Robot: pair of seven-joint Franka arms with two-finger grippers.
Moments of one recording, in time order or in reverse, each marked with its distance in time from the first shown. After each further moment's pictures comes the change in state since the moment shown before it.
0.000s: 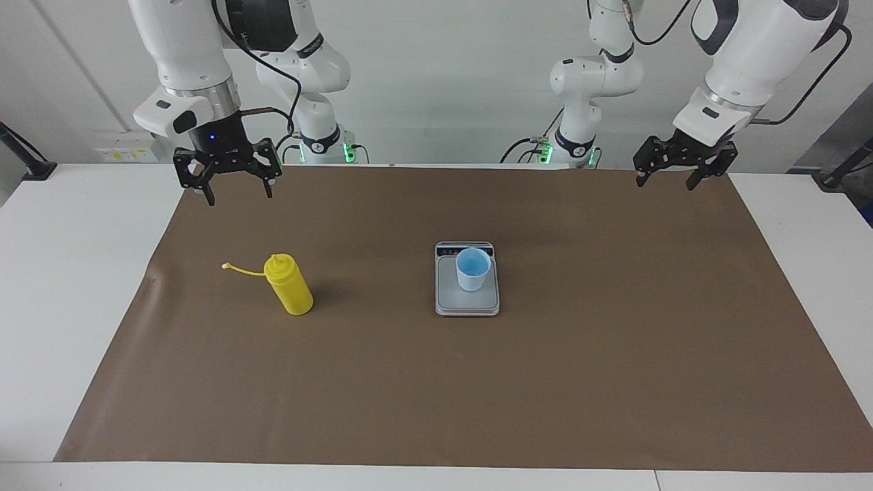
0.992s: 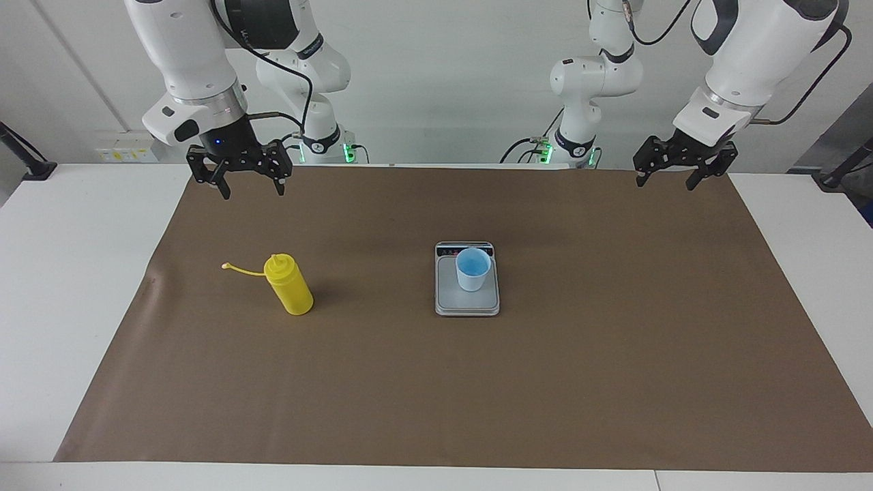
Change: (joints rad) left arm 0.000 0.000 0.000 0.000 0.000 0.000 0.000; right arm 0.002 0.023 0.008 0.032 0.057 -0.120 0.125
